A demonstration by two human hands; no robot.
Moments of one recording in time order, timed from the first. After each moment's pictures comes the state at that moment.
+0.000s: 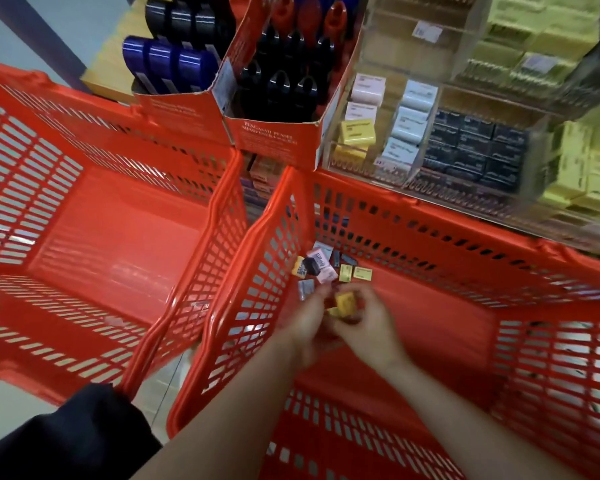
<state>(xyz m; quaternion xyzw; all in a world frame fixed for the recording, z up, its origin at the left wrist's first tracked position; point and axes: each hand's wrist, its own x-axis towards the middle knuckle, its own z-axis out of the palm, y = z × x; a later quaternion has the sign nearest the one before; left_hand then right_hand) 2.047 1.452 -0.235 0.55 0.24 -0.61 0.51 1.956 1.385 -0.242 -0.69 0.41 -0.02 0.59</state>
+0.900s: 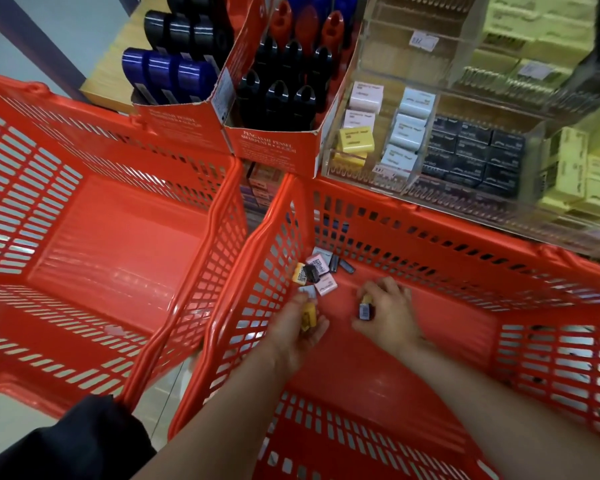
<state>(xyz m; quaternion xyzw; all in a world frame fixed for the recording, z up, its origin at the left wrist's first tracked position) 2.065 1.471 -0.247 0.53 0.37 -0.51 0.57 1.949 1.336 -0.269 -0.88 0.36 0.12 0.29</state>
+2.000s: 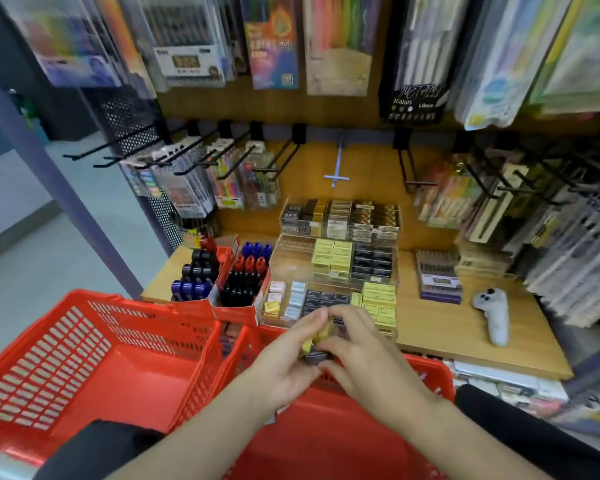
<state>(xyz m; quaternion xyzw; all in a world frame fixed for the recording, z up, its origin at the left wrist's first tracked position) 2.002 1.413 0.074 0.41 -0.04 -0.61 0.67 1.871 1.335 0.095 -0.97 0.12 -0.18 0.13</state>
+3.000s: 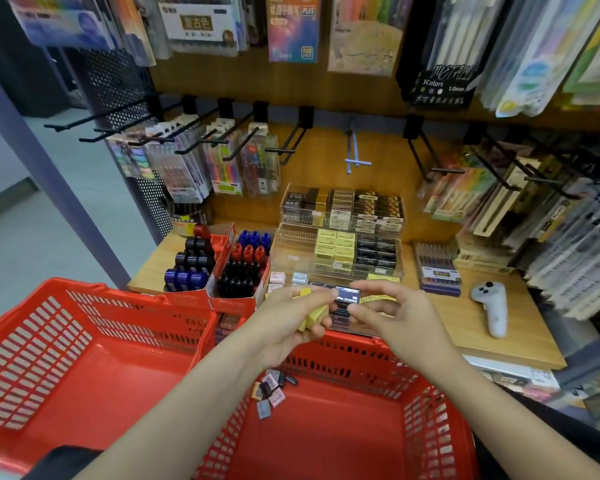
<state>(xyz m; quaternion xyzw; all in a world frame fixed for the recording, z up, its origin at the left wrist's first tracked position) 2.042 1.409 0.103 0.58 -0.16 -0.55 0.59 1.890 1.315 0.113 -0.72 0.34 -0.23 0.56</state>
